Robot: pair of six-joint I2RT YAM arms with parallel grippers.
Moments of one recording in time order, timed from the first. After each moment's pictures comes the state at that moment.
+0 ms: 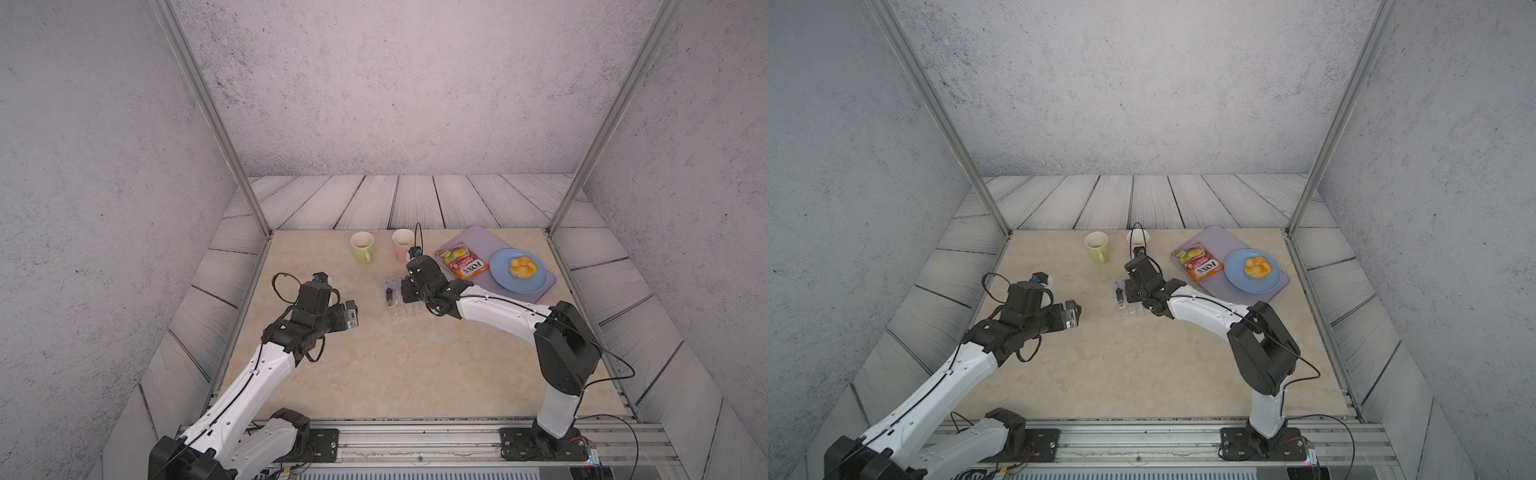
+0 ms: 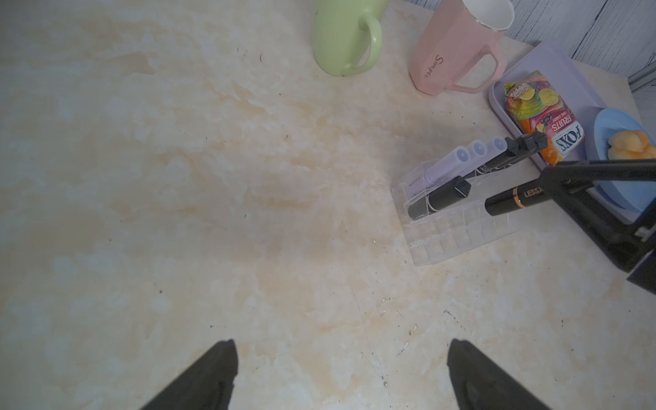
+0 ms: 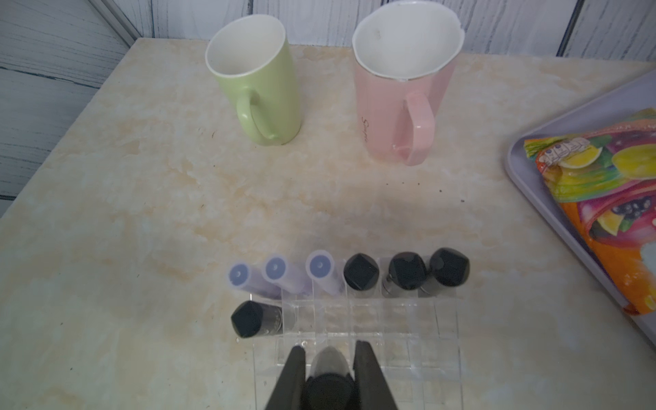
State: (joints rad) left arm -0.36 1.01 0.77 -0.56 -0.01 -0.44; right arm 0.80 1.83 1.35 -0.23 0.23 0.41
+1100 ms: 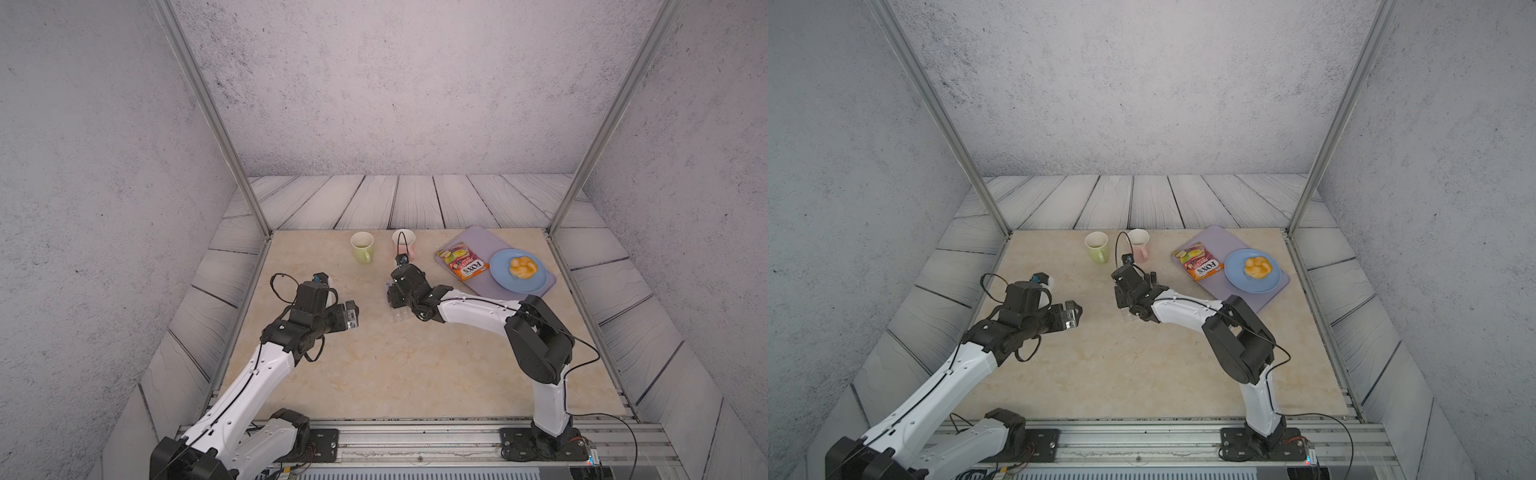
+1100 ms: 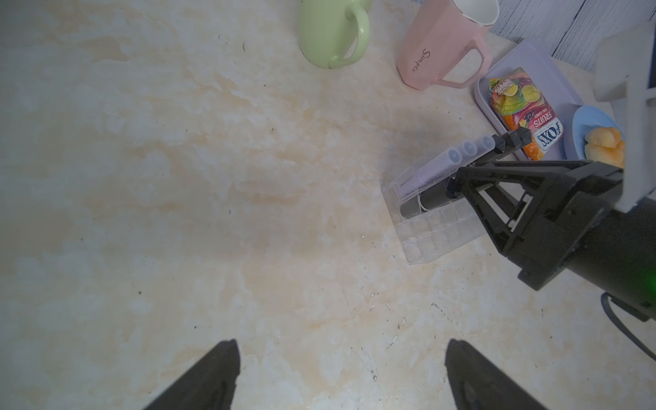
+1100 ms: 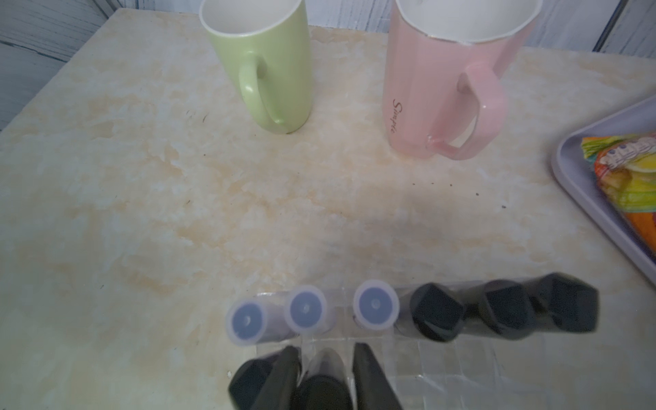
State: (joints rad) left arm -0.34 1.01 0.77 -0.55 0.05 -0.43; right arm 0.84 1.97 1.39 -0.16 0.29 0.40
